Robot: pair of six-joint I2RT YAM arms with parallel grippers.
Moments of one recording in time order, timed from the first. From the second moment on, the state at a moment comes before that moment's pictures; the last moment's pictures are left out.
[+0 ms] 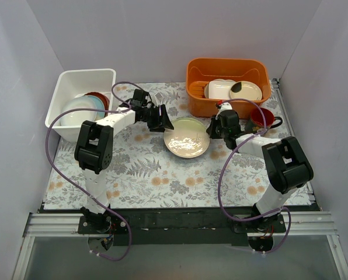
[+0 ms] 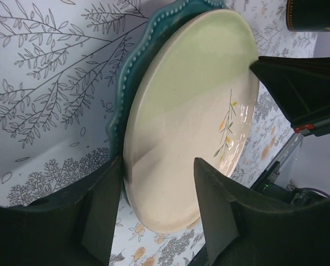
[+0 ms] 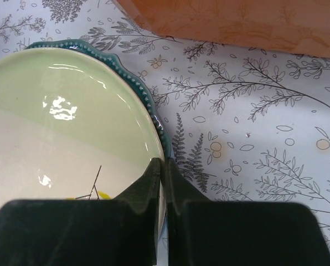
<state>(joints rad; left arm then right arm) -0.35 2.03 1.48 -0.38 0.62 -0.46 0.40 1.69 0.84 0.28 -0.06 0.33</state>
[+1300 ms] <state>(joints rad) -0.39 2.04 1.37 -0.12 0.88 -0.71 0.42 1.68 0.83 0.31 -0.09 0.34</state>
